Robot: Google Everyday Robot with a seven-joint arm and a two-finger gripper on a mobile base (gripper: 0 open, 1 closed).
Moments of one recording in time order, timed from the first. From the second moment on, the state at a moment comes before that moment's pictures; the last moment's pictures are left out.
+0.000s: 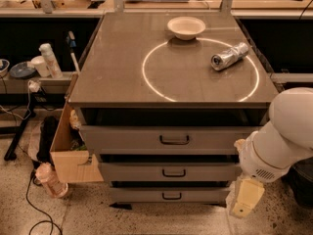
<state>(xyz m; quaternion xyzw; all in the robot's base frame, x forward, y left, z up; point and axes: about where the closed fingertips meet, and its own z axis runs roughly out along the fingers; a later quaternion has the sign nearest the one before) 0.373 -0.207 0.728 -0.57 0.81 0.05 0.09</state>
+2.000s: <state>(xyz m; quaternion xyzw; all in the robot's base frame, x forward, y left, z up) 0.395 -0.189 0.643 -0.55 0.83 0.03 0.05</state>
